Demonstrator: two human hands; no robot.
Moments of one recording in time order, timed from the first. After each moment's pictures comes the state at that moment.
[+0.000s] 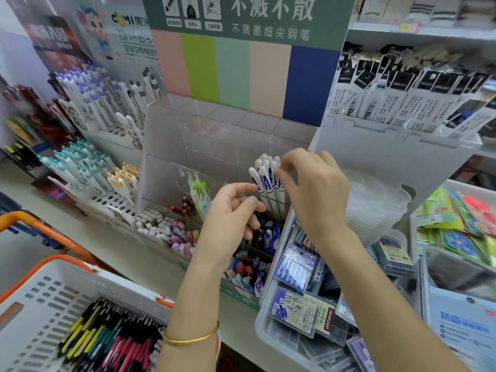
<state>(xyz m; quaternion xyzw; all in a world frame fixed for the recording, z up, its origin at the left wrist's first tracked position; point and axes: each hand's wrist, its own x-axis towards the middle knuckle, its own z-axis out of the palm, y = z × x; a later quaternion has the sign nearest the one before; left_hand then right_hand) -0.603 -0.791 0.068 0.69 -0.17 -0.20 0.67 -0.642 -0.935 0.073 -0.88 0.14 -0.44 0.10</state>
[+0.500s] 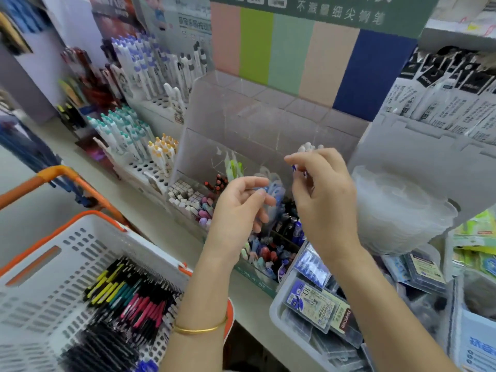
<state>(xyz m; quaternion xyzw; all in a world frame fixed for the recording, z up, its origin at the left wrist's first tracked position) -0.604 -0.762 0.055 0.67 -0.12 -0.16 0.71 -0.648 -0.890 0.074 -0.87 0.04 -0.42 0.27</state>
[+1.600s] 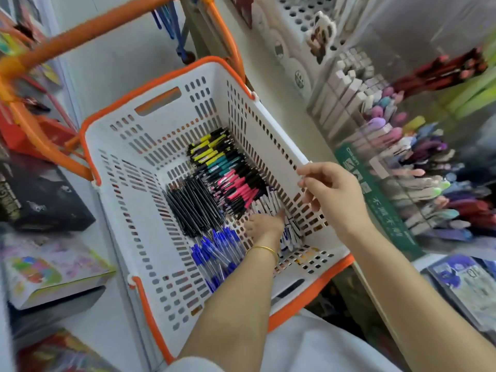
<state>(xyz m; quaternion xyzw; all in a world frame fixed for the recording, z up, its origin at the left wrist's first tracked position) -0.634 -0.624 -0.240 0.72 0.46 -0.35 0.39 -0.619 -0.718 -0.092 -0.79 0.12 0.12 0.59</state>
